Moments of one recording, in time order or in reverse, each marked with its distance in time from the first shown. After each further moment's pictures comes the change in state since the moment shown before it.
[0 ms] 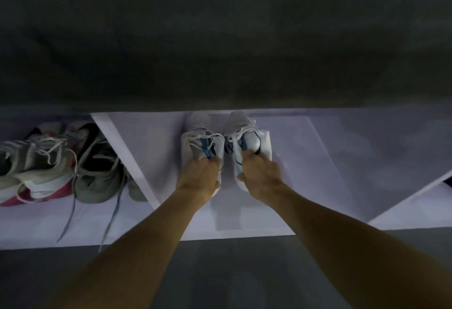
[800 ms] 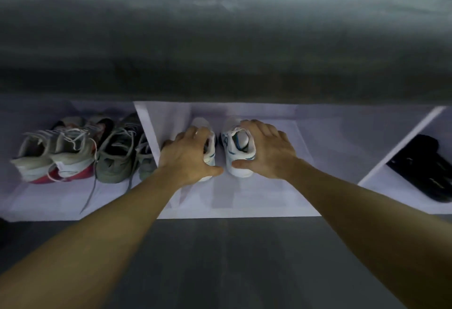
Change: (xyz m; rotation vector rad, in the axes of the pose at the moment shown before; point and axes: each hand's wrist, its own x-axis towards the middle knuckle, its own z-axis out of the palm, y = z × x) left_hand -0.072 -0.015 -0.077 -0.219 0.177 -0.027; right_hand -0.064 0.027 -0.088 0.125 0.187 -0.229
